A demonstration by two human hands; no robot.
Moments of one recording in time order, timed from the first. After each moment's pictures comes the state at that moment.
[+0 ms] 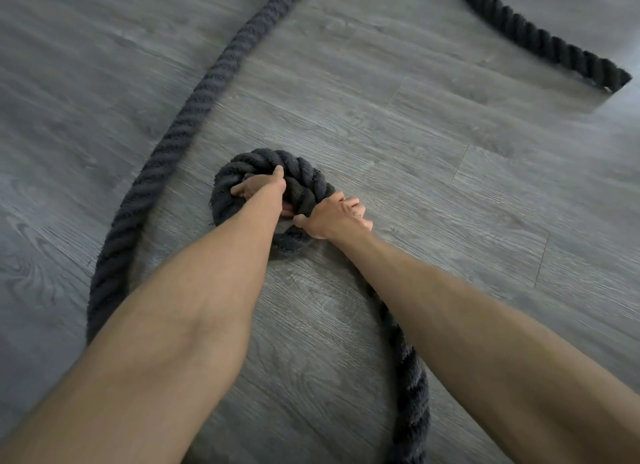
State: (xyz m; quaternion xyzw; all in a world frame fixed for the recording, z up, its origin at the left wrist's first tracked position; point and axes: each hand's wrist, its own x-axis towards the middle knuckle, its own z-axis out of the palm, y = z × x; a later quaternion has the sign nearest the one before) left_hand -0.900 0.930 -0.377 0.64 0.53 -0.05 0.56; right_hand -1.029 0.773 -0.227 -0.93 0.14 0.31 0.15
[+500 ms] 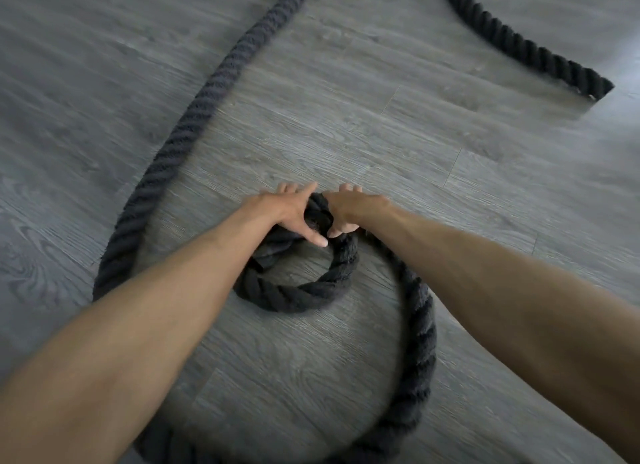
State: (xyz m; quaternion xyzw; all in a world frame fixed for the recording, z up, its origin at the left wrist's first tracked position) left_hand -0.996 0.876 -0.225 0.93 -0.09 -0.36 0.03; right_hand -1.006 0.729 -0.204 -0.93 -0.11 0.35 -0.02
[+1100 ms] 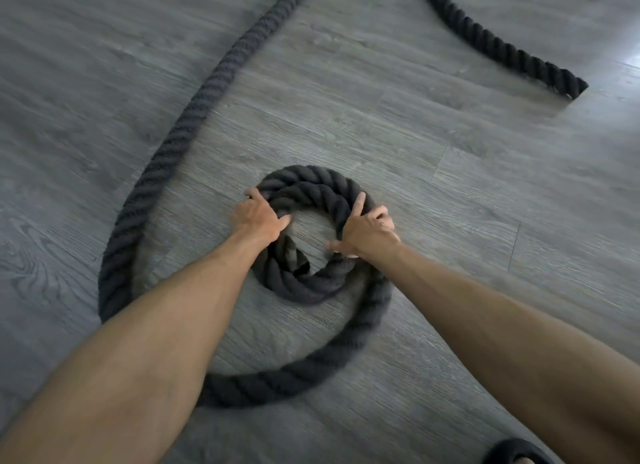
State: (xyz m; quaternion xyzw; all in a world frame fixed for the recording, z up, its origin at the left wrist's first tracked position) left_hand -1.045 0.892 -0.238 0.98 0.15 -0.15 0.04; right_hand -1.065 0.706 -0.228 -0.95 0.10 0.31 0.04
